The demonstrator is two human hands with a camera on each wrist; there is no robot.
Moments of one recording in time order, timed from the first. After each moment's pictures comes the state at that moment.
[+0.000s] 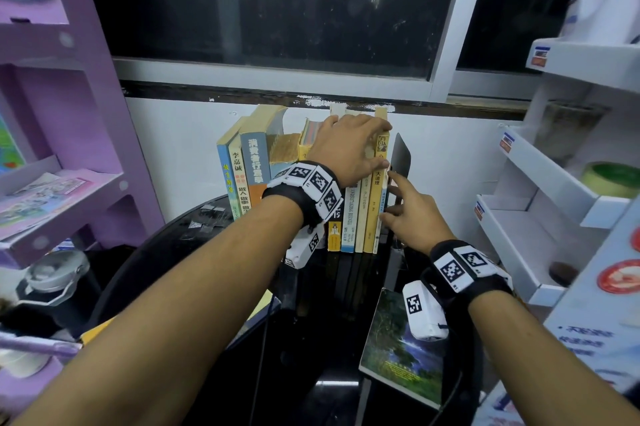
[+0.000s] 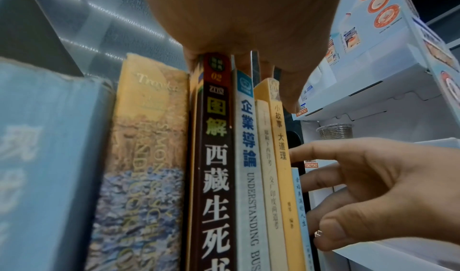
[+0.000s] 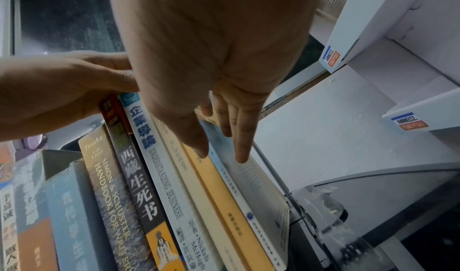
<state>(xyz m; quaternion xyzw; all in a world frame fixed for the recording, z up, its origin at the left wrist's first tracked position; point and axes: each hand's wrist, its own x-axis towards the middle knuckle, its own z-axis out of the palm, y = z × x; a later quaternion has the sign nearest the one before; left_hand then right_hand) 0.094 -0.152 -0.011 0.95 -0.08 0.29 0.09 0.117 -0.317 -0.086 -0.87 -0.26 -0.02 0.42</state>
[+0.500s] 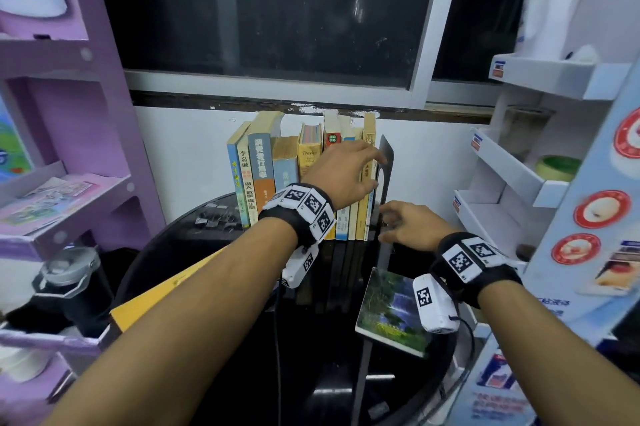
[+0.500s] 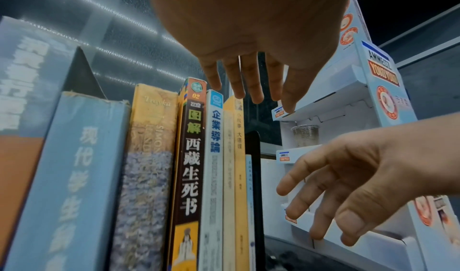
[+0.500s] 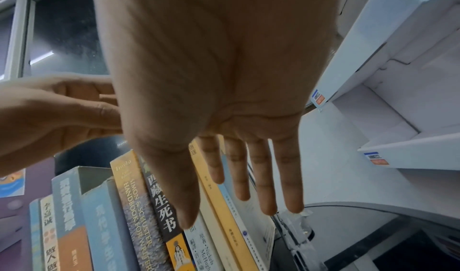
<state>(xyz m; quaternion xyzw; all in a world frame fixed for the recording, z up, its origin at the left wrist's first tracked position) 0.034 -0.169 -0.025 0.94 -0.16 0.28 0.11 0.074 -0.349 -0.069 -0.94 -0.25 0.08 0.23</state>
